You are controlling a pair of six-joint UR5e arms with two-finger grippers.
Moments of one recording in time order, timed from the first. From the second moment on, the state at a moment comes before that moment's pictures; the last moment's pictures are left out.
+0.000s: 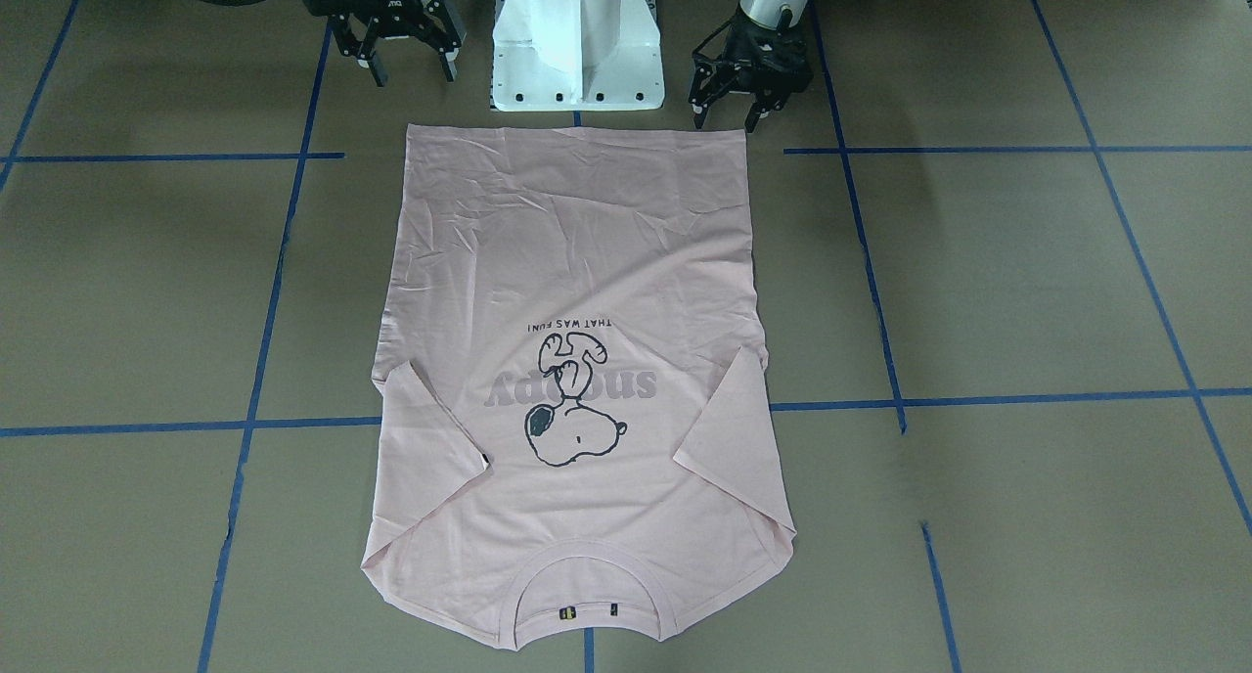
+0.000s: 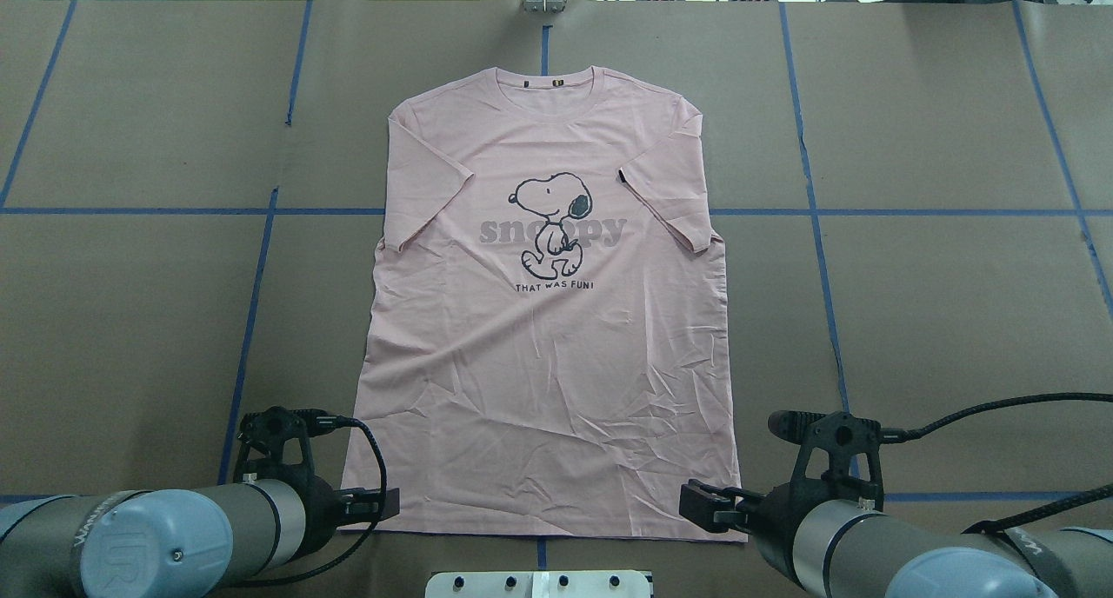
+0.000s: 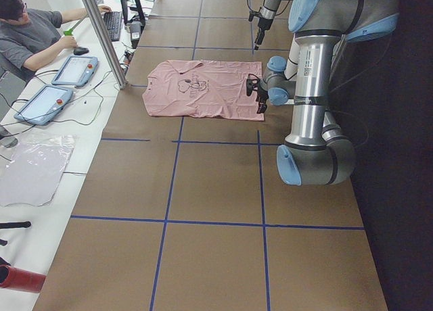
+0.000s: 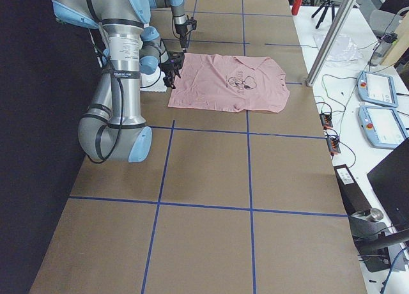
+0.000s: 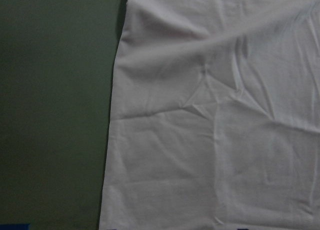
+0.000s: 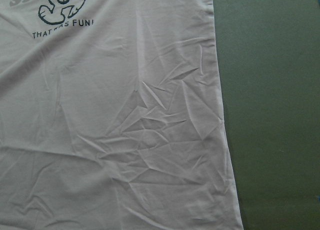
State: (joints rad) left arm -0.11 -1.67 -2.11 -1.88 -1.51 -1.55; right arm 0.01 -1.53 2.38 -1.50 1.31 1.66
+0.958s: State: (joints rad) left arm -0.09 -1.65 -2.07 -1.88 -1.50 -1.57; right arm -0.01 -1.53 2.38 -1.49 1.28 1.67
